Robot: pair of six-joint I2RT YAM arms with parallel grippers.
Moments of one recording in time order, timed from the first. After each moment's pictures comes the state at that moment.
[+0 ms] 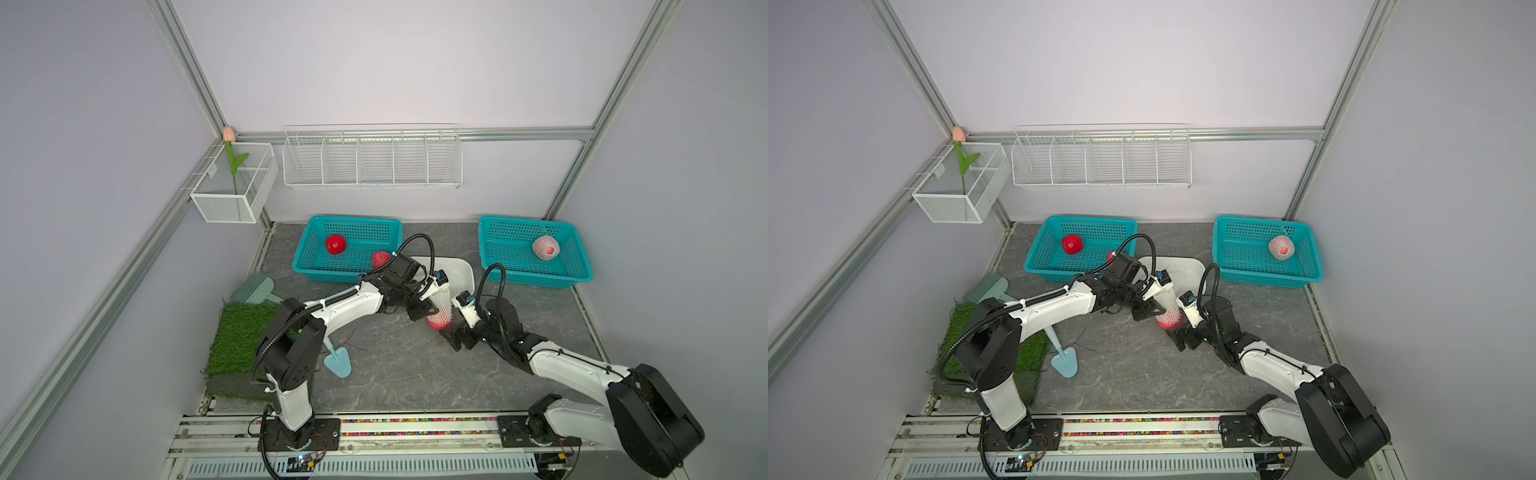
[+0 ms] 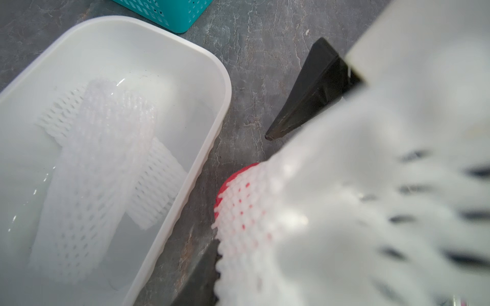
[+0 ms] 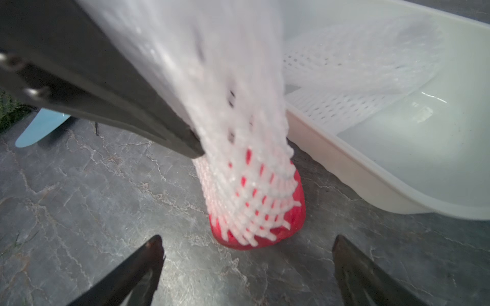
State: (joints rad) left arm -0.78 1.79 1.25 -0.33 0.46 0.35; right arm 0.51 1.22 0.40 0.18 -0.30 -0.03
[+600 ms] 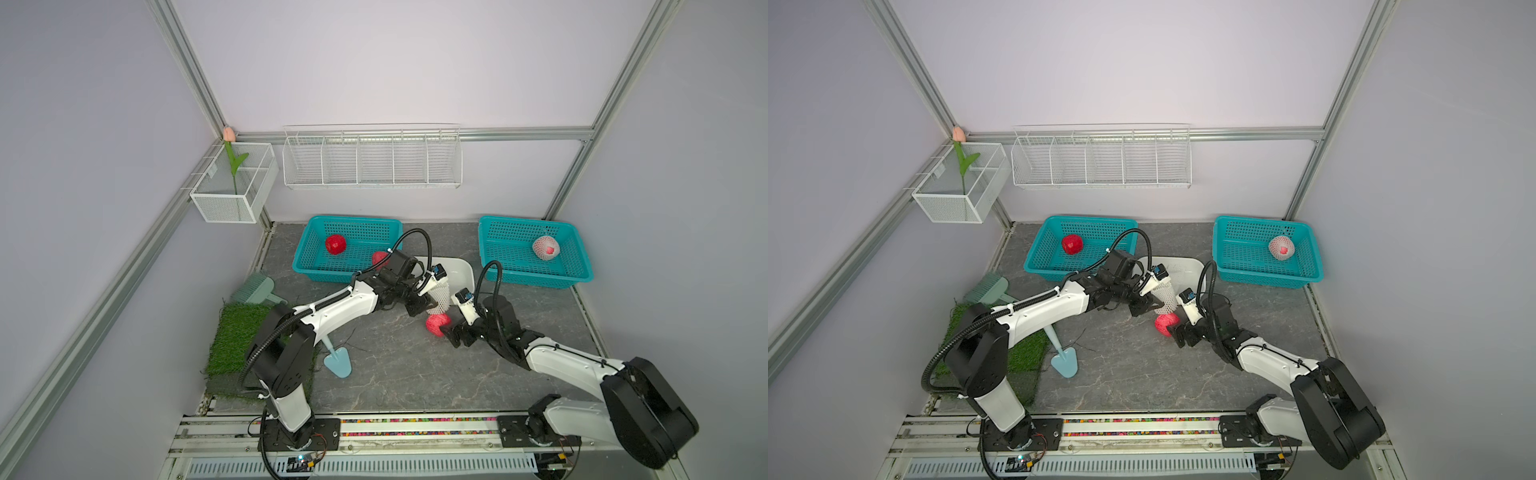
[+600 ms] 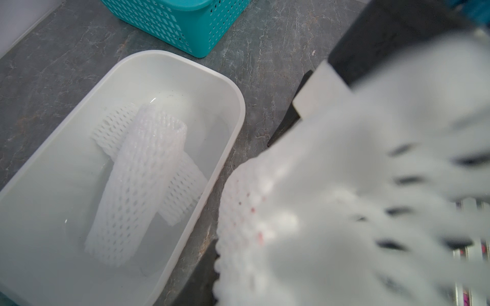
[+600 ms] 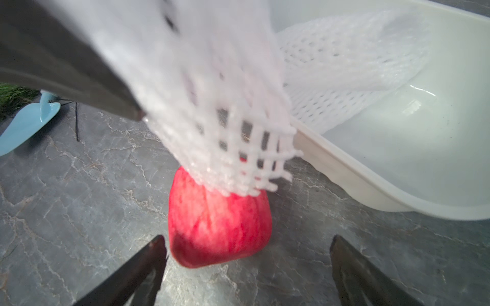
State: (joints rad) left arm -0.77 1.73 1.25 -0.33 0.42 0.35; right arm 0.51 1.26 0.43 0.17 -0.26 -0.02
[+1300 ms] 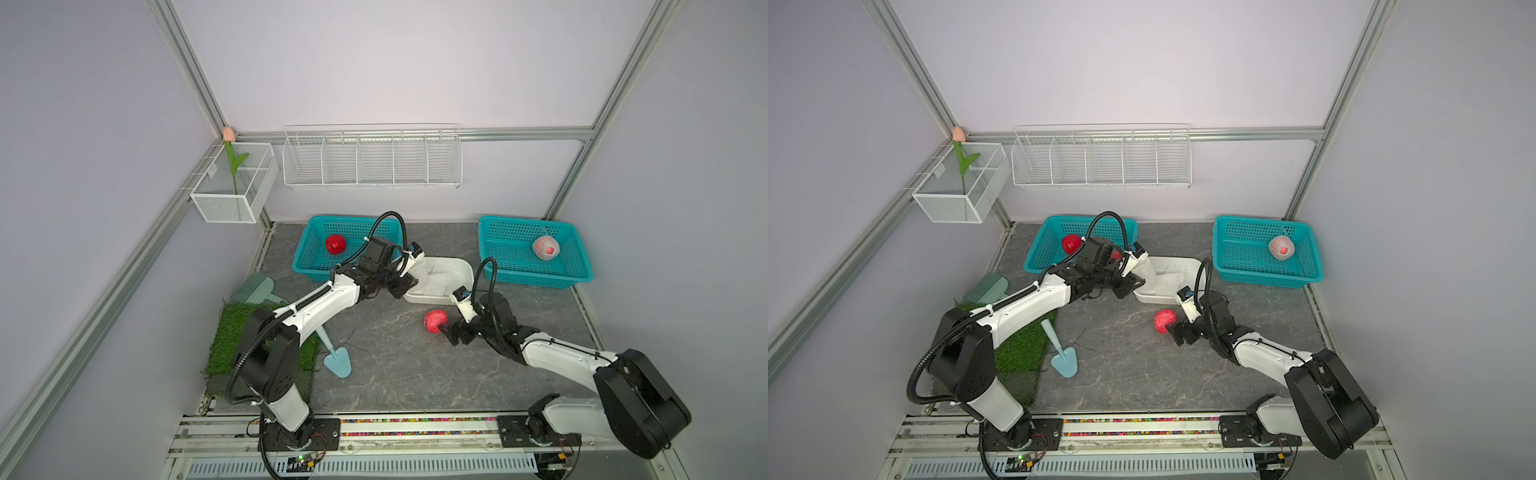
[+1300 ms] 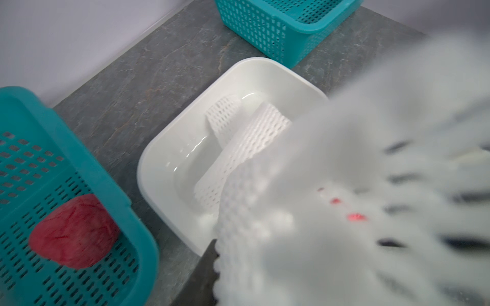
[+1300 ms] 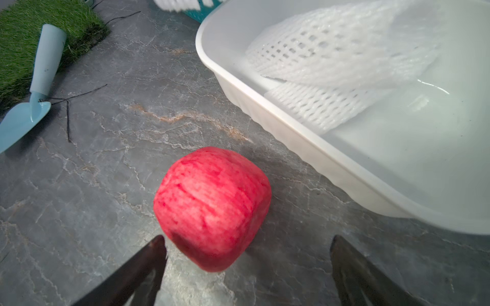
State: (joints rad) left arm -0.61 1.67 1.25 -0.32 0.31 0.24; right arm 0.51 1.31 0.47 0.15 -0.26 -0.02
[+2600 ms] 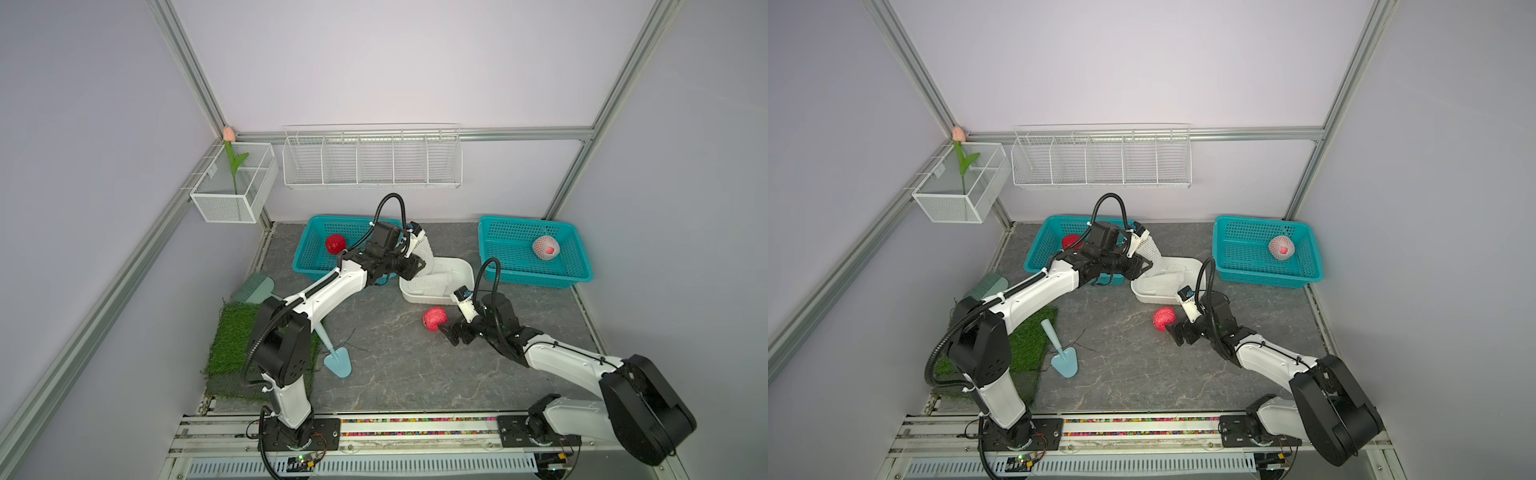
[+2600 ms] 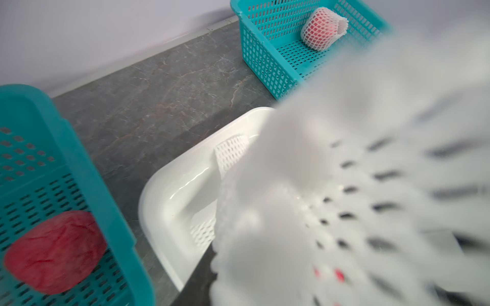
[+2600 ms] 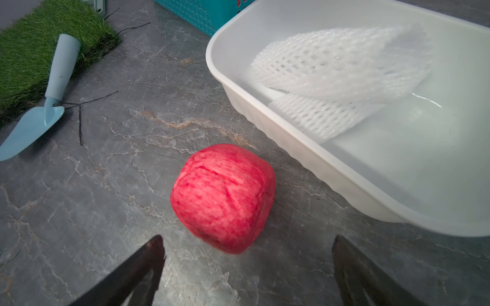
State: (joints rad) left arm -0.64 1.82 1.46 -0.31 0.36 -0.05; right arm 0.51 1.27 0.45 0.16 -0.27 -0.02
